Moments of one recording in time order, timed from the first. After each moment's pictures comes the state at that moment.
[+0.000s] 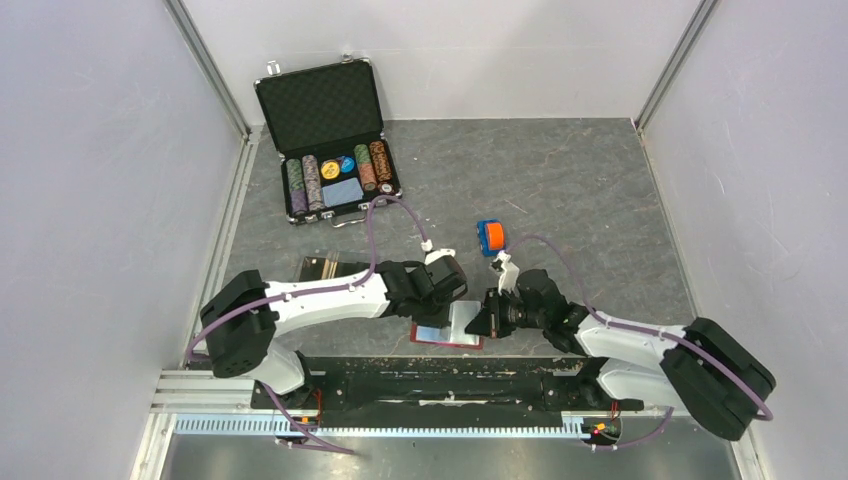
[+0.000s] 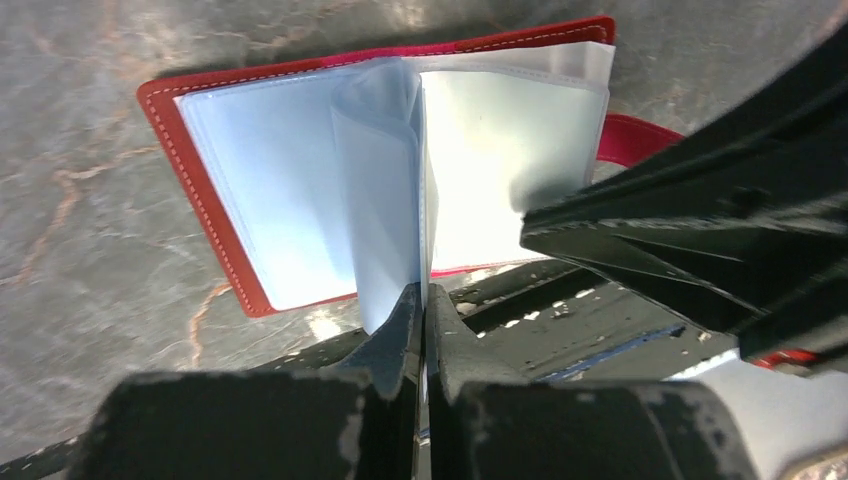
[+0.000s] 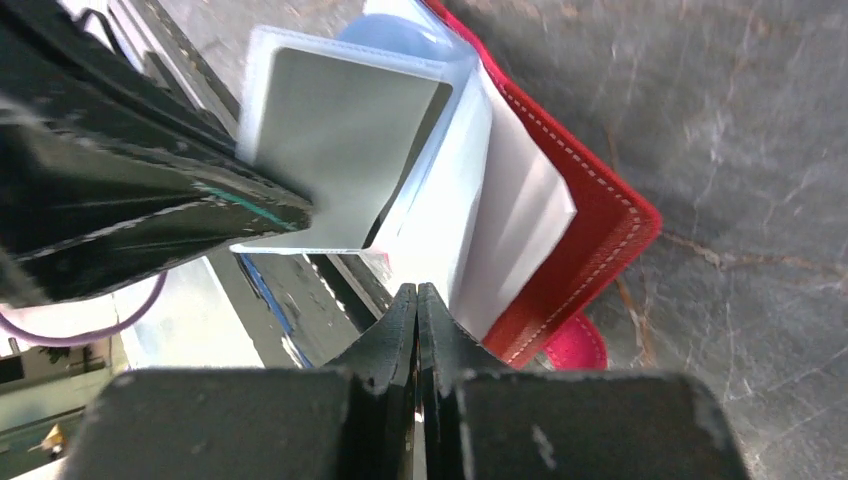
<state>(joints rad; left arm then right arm) -1.12 1.53 0.98 -0.56 -0.09 -0.89 0.74 1.16 0.21 0.32 -0.44 0.69</state>
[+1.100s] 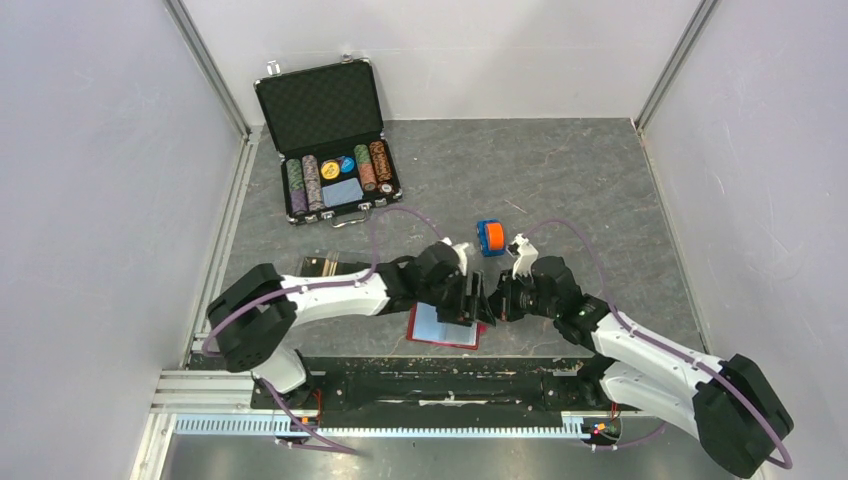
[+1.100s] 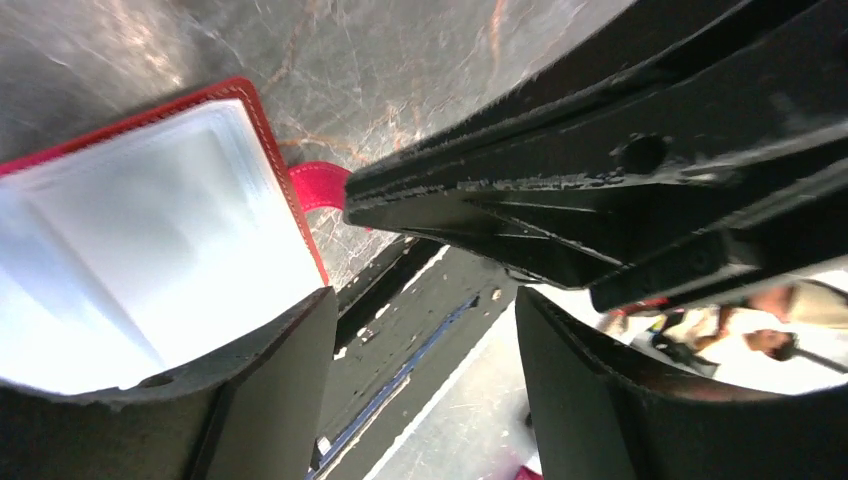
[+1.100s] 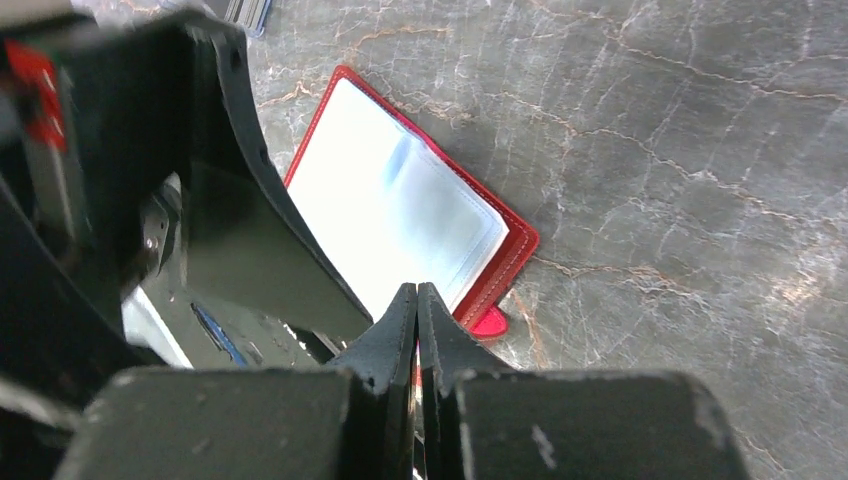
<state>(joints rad) -1.06 1.61 0.92 -0.12 0.29 -0.92 0.64 0.94 0.31 0.03 -0.31 0.56</state>
